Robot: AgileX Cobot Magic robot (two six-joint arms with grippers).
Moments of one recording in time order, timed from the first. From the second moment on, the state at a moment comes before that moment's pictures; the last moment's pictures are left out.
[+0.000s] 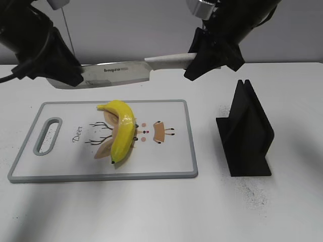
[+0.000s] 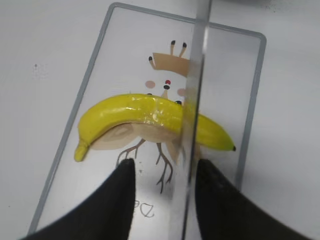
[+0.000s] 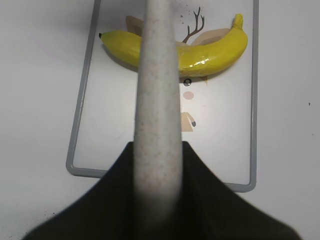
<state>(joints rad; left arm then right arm) -0.17 1.69 -1.35 -0.62 1.05 1.41 0.32 2.02 -1.75 0.69 1.21 -1.53</state>
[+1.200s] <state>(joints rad) -0.20 2.04 -1.37 -0.60 0.81 1.46 0.42 2.29 -1.77 0.32 1.03 -1.19</state>
